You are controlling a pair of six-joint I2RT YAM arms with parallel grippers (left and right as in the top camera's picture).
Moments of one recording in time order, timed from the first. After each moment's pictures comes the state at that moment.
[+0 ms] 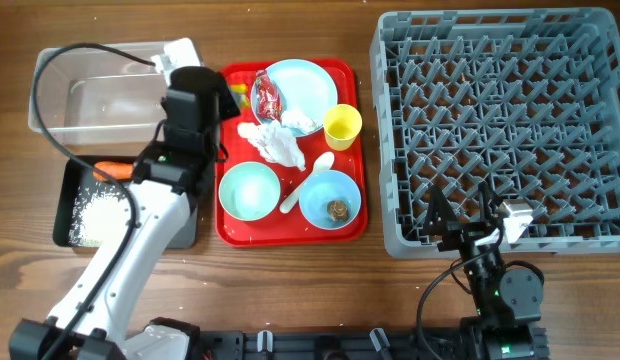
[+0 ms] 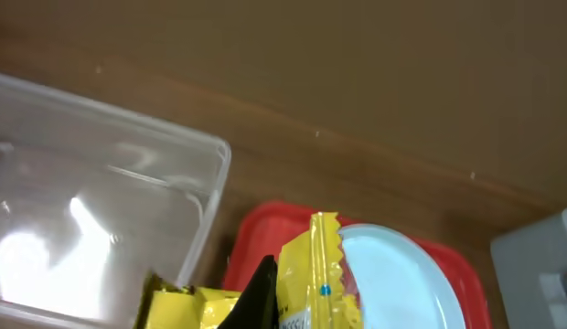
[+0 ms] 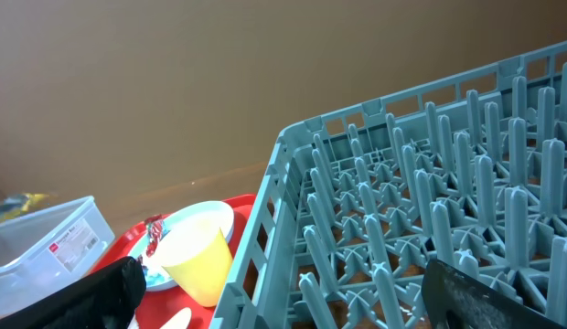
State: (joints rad) left arm -0.25 1.38 1.02 -0.12 -0.33 -0.41; right arm 0.09 0.02 0.01 0.00 -0.08 0.35
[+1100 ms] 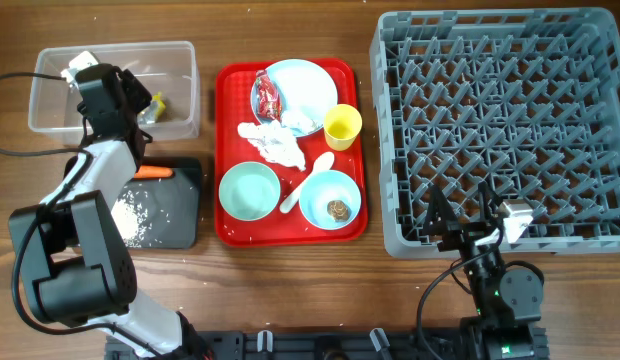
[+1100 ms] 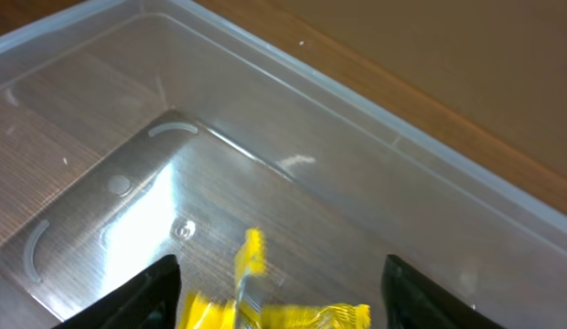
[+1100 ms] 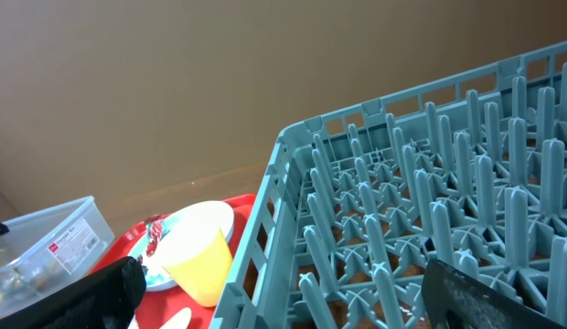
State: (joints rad) left arm 0.22 1.81 1.03 0.21 -0.21 -0.36; right arm 0.09 0.02 0.01 0.00 -0.08 0.35
